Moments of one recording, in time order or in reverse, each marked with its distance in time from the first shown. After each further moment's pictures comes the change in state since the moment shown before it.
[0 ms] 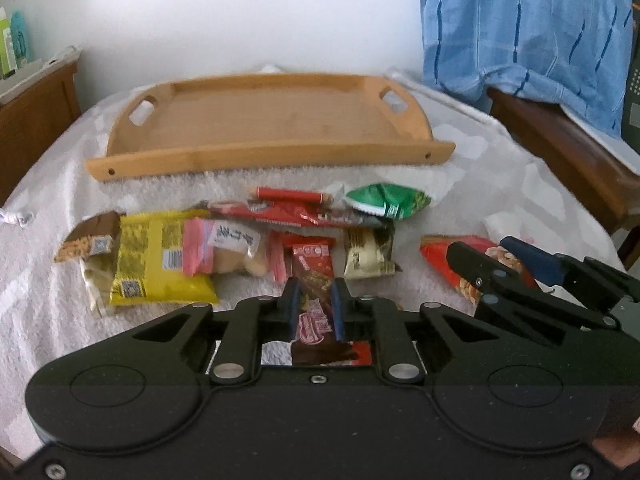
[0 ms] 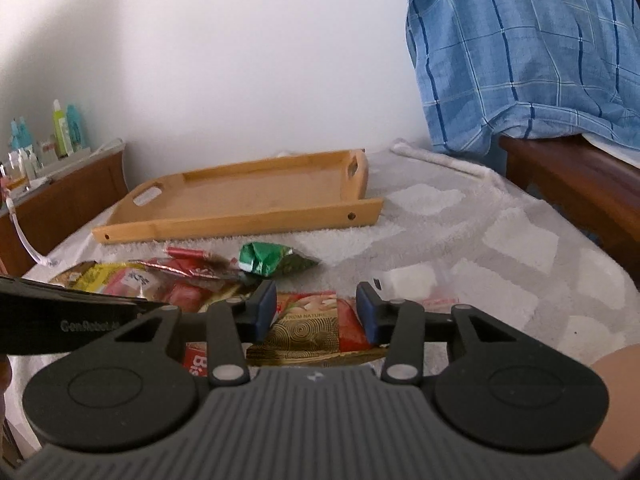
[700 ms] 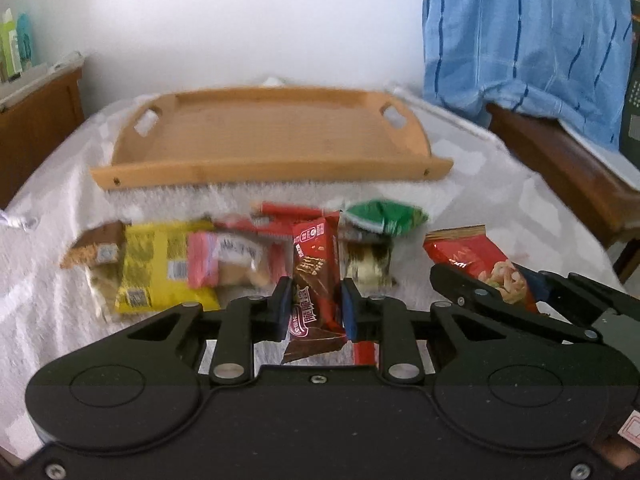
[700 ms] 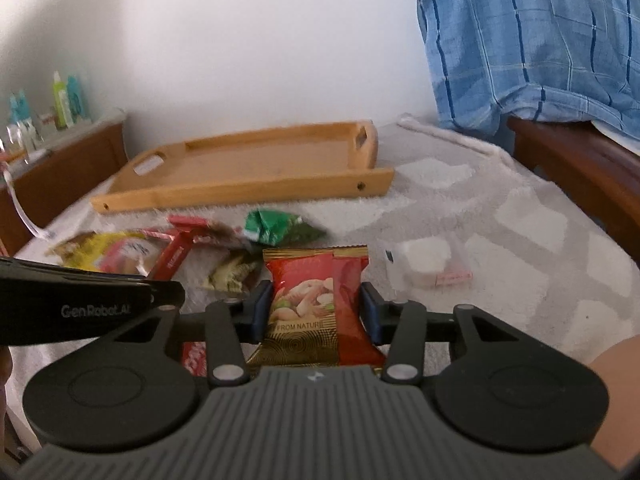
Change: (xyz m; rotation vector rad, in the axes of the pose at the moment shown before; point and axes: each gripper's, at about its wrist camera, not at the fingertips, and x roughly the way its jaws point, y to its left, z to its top) left arm -0.013 0.004 0.006 -0.023 -0.051 -0.004; right arm 0.003 0.002 -0.002 -0.001 0.036 0.032
